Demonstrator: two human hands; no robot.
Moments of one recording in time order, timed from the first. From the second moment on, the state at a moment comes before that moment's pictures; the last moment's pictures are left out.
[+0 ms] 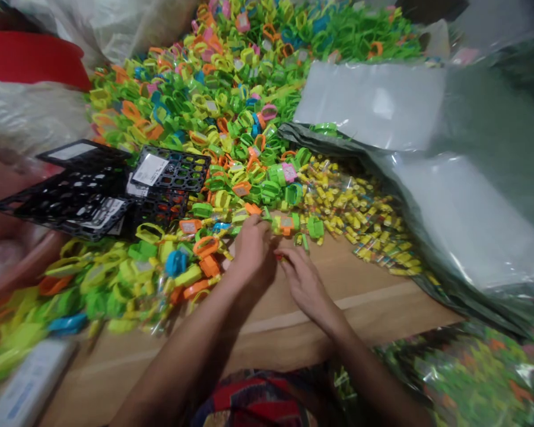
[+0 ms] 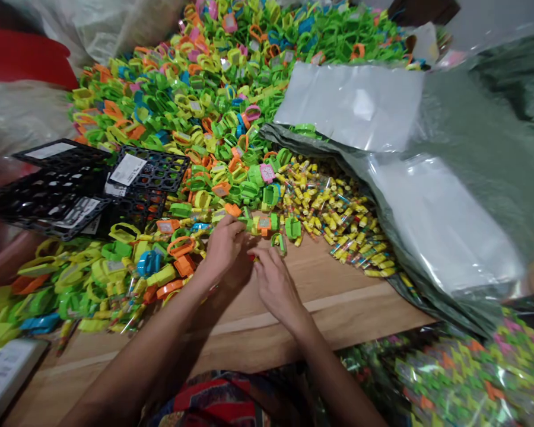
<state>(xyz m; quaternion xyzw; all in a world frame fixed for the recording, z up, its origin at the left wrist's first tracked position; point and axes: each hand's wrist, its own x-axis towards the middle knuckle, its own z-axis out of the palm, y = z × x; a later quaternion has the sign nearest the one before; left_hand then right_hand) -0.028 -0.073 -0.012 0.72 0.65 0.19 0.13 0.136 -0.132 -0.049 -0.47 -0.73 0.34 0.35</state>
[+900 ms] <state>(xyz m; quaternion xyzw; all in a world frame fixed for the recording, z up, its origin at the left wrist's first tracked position) -0.027 -0.142 0.016 0.81 0.48 0.34 0.05 0.137 -0.138 -0.031 -0.43 -0.44 0.63 0.46</state>
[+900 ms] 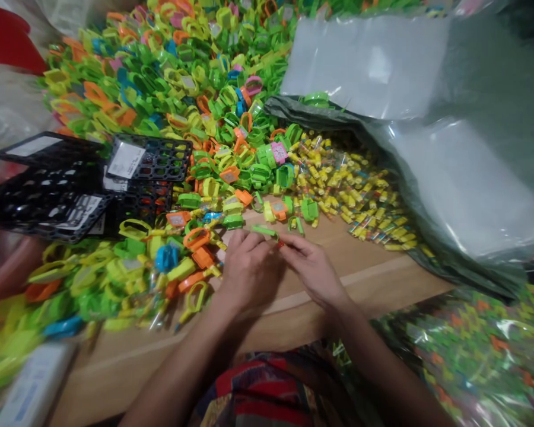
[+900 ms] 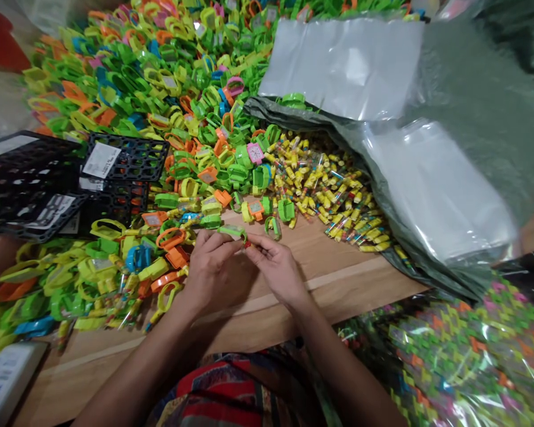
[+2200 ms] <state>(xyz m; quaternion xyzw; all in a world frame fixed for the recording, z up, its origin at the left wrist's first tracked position) -0.013 -0.110 -0.009 0.75 0.52 0.32 0.27 0.218 -0.098 -0.055 -0.57 -0.76 0.14 0.28</state>
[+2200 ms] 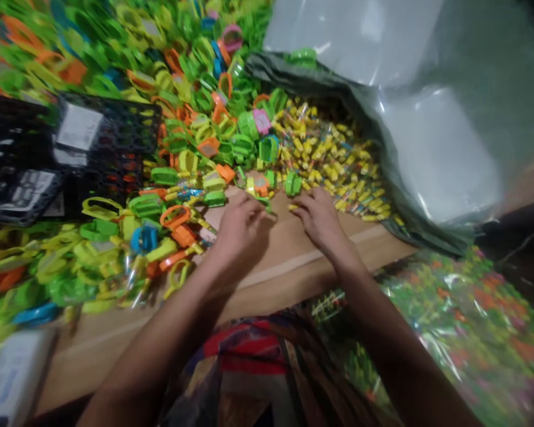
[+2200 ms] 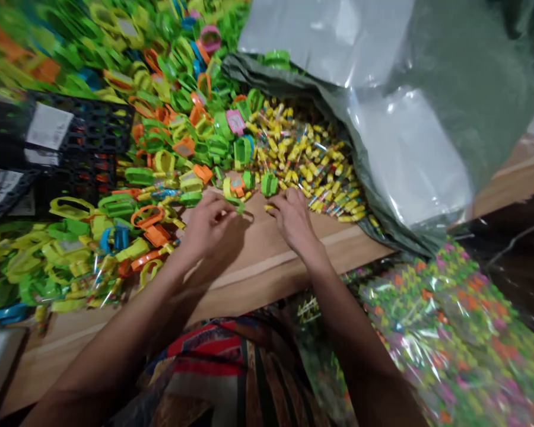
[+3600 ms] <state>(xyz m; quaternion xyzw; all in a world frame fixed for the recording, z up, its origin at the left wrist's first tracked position) -0.083 -0.157 0.025 0.75 0.59 0.28 0.10 0.169 -0.130 -0.029 -0.50 -0.68 0.39 0.37</state>
